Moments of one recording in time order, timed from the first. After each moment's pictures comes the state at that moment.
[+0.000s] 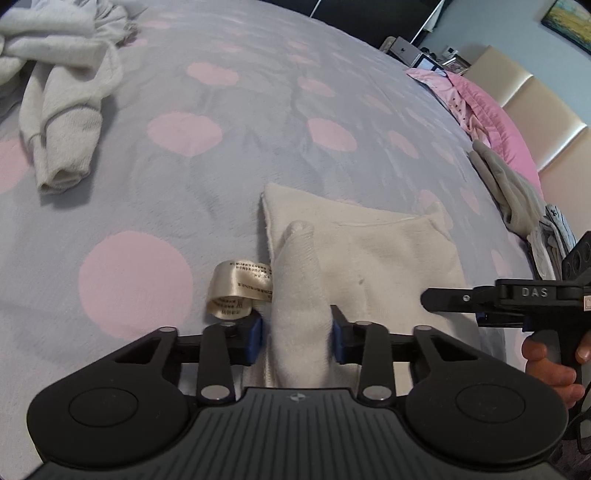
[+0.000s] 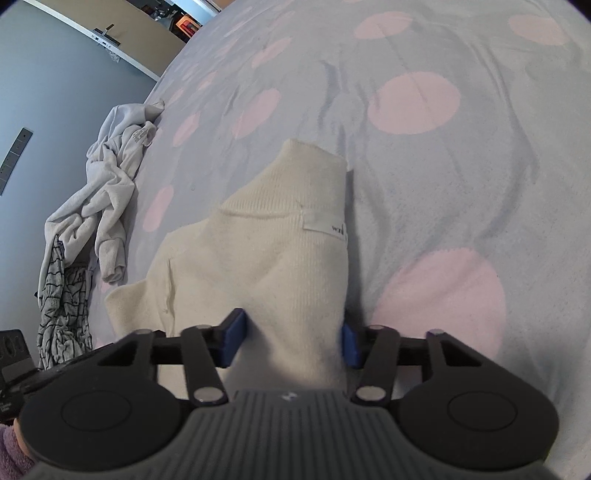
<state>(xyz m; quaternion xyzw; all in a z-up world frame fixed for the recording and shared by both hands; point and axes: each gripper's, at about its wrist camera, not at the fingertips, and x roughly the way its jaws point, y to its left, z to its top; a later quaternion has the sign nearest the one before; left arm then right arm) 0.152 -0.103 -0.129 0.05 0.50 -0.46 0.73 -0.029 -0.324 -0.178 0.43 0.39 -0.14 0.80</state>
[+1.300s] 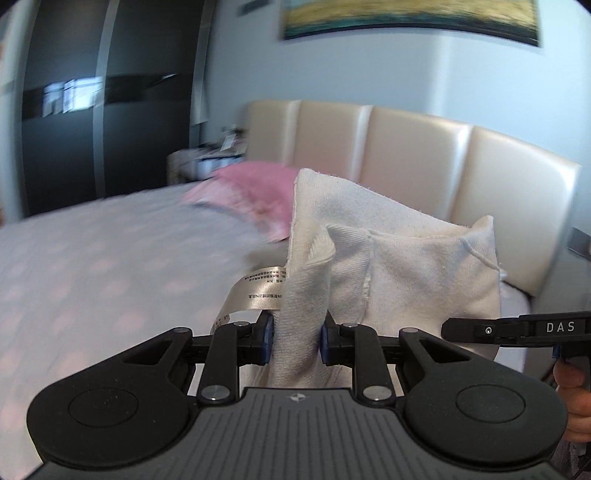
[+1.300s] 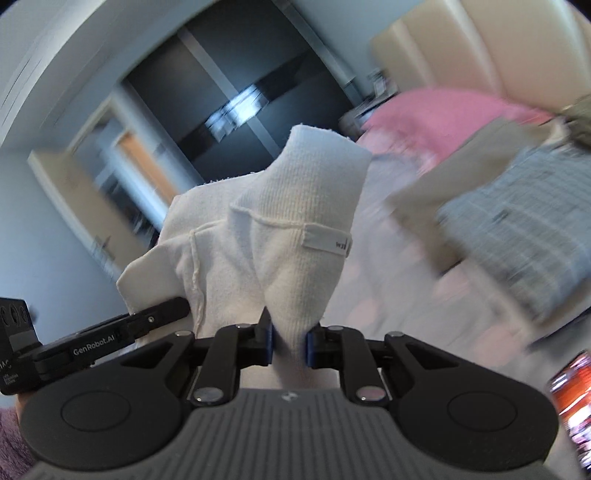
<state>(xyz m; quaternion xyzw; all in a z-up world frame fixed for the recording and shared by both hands) -0.041 -0.331 0.110 0.14 0.20 -0.71 0.66 -0.295 -0.357 0.056 0.37 0.06 -0.36 0.85</state>
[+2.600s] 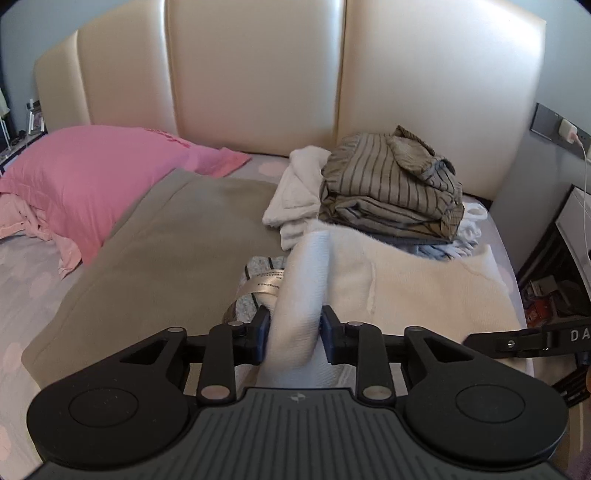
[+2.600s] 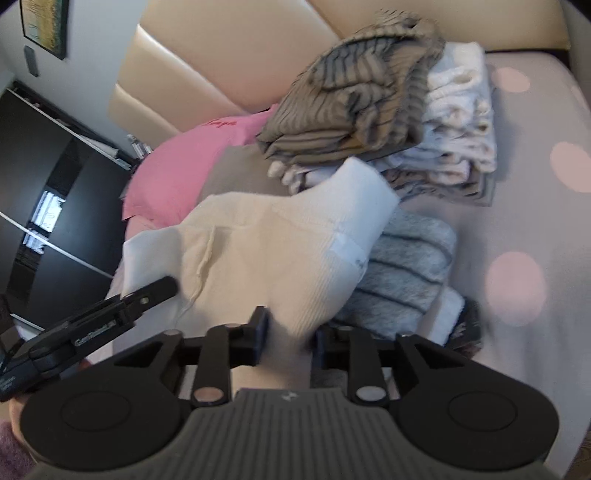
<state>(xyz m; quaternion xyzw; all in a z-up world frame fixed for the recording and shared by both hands) -0.256 -0.691 -0.007 0.33 0.19 -0.80 0.46 -0.495 -0.589 -0.031 0.53 0.02 -0.58 0.62</state>
